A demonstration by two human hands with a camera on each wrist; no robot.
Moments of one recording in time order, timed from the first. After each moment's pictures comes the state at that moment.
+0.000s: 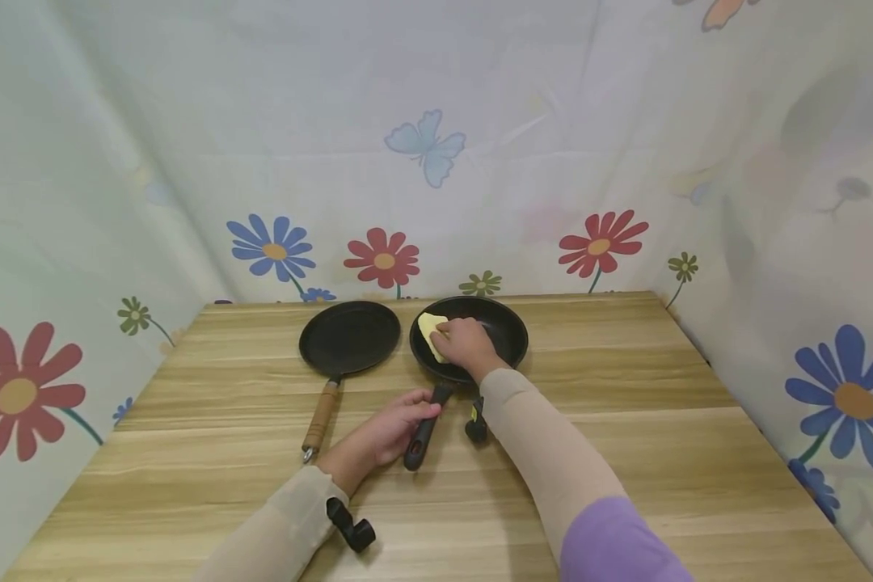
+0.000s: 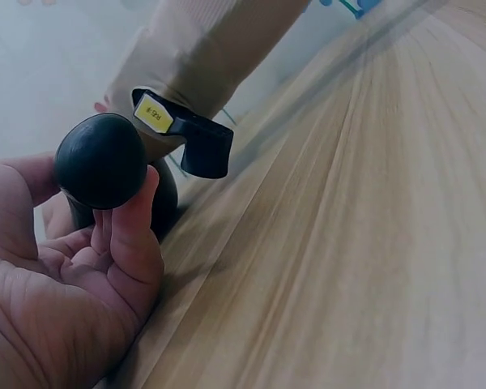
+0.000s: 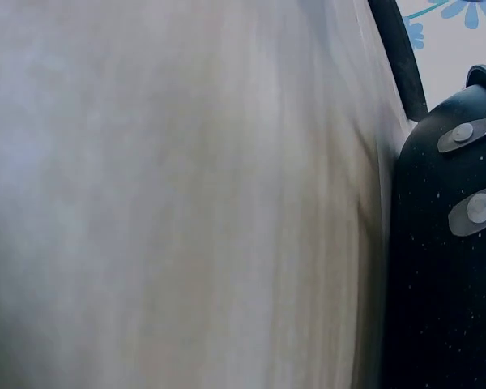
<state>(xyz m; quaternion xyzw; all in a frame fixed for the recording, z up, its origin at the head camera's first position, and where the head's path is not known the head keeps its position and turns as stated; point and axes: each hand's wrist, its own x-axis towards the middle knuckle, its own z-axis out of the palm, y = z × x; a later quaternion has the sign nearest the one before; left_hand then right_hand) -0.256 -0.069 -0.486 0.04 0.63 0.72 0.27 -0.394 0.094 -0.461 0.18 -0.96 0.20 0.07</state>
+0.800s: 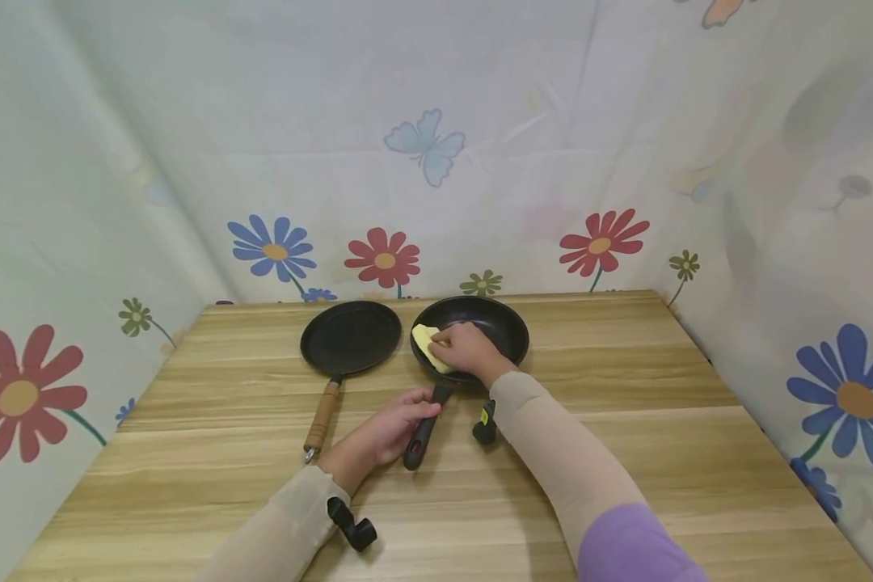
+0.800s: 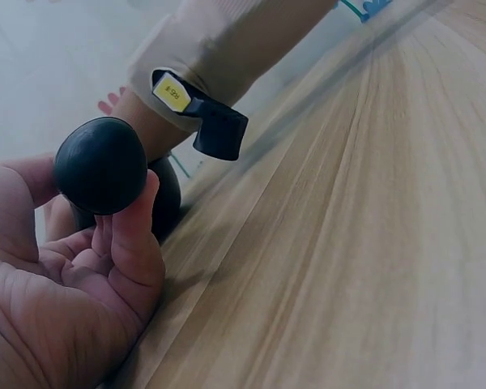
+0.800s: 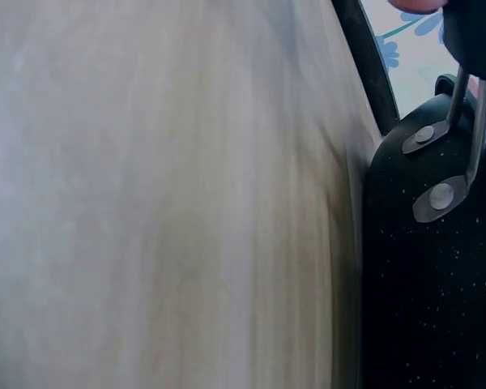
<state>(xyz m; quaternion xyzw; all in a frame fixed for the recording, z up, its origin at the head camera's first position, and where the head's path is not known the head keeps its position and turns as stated) -0.257 -0.071 -0.483 0.03 0.62 0.73 0.28 -0.384 0.102 -0.457 0.27 -0.93 0.24 0.03</state>
